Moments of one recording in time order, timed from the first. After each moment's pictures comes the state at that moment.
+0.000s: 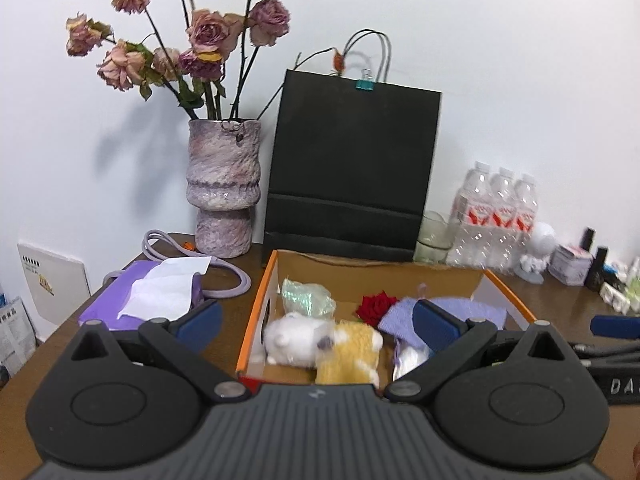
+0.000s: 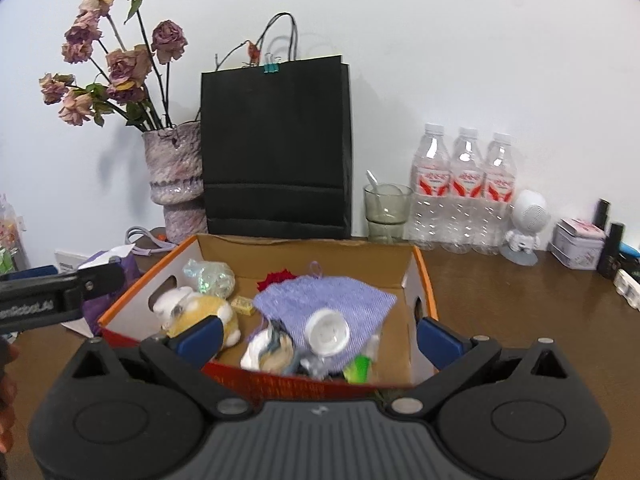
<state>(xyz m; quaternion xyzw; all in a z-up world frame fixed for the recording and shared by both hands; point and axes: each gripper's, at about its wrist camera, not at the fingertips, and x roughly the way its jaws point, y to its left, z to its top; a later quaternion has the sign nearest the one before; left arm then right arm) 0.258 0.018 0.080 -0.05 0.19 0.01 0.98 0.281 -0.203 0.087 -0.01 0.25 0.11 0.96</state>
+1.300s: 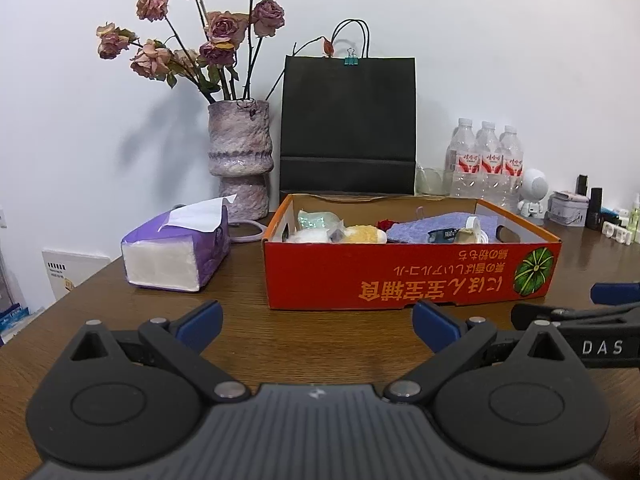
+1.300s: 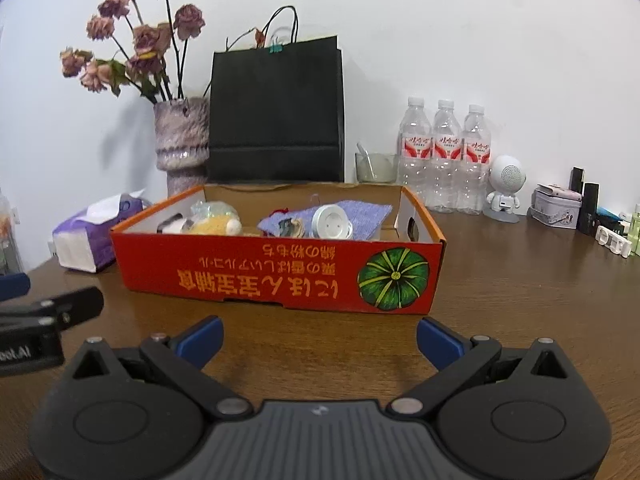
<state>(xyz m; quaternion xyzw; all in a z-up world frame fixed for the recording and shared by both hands) 0.168 0.003 -0.002 0.00 0.16 0.03 0.99 0.204 -0.200 0.002 0.00 0.21 0.09 0.97</state>
